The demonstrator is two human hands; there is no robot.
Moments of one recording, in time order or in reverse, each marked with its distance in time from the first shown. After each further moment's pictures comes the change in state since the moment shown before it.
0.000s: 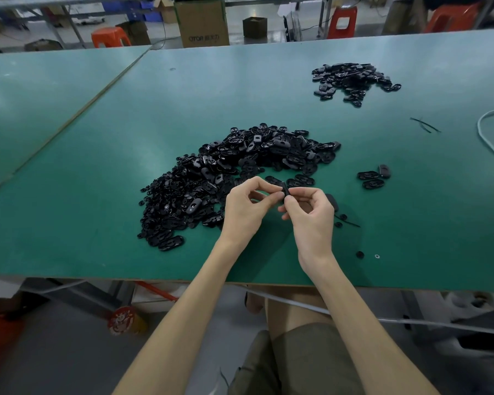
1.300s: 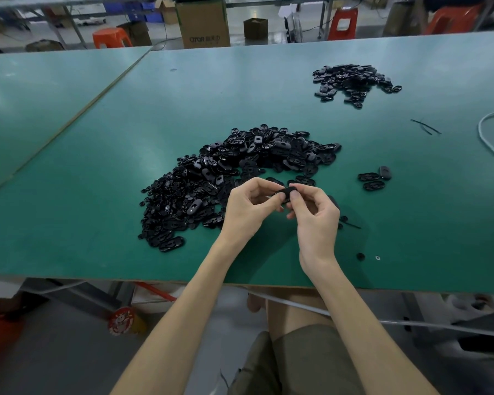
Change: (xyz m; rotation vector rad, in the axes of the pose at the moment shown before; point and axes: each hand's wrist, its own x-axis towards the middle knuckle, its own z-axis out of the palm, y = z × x) left_hand 0.000 -0.001 -0.001 -0.250 -0.091 -0.015; right_hand 0.001 0.000 -0.003 0.035 0.025 -0.057
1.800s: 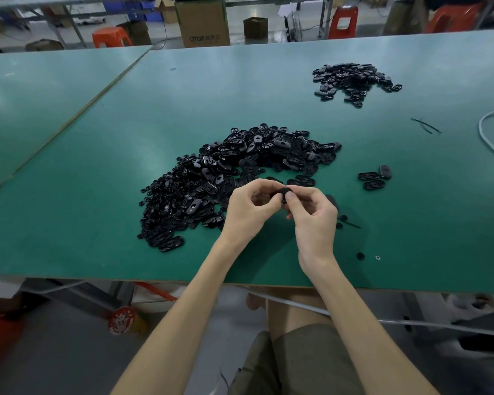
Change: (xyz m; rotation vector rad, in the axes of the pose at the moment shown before) left_hand -0.002 0.004 0.004 0.152 0.031 0.010; right_hand 0.000 0.002 0.001 -0.008 -0.020 0.020
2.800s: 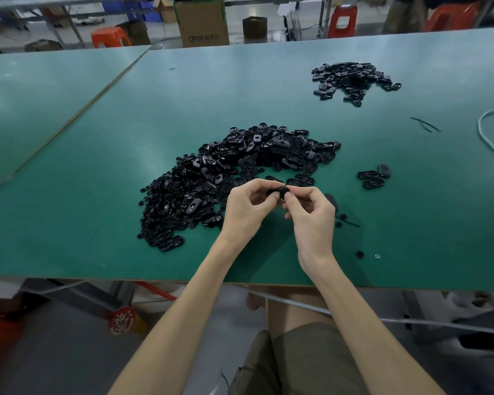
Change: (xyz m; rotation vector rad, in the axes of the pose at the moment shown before) left_hand -0.003 0.004 -0.001 0.017 0.027 -0.003; right_hand -0.001 -0.003 0.000 -0.035 -0.004 0.012
